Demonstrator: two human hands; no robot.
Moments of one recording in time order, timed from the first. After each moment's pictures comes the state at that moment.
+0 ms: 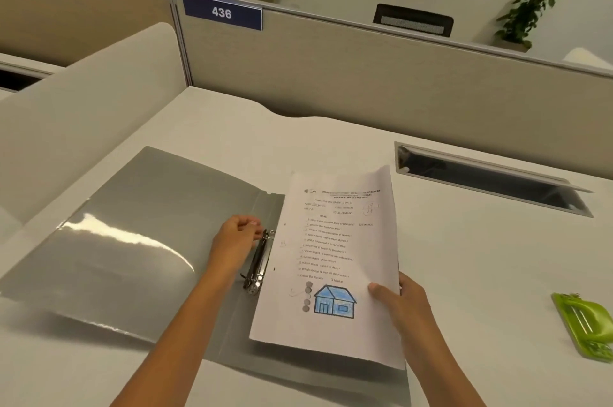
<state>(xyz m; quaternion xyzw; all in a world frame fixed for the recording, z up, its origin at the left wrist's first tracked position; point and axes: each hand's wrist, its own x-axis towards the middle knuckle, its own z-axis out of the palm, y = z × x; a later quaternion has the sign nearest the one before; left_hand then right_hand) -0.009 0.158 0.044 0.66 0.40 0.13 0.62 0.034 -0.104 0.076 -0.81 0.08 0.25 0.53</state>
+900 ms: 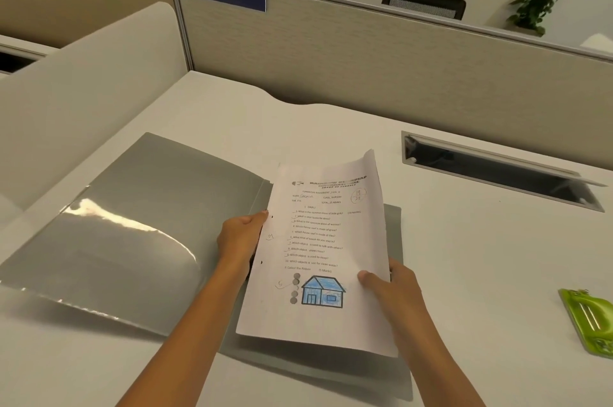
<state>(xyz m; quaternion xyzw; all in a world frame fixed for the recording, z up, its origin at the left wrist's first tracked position) -0.007 0.143 0.044 0.59 0.48 0.12 0.64 0.028 -0.079 0.096 -0.84 0.07 0.26 0.48</state>
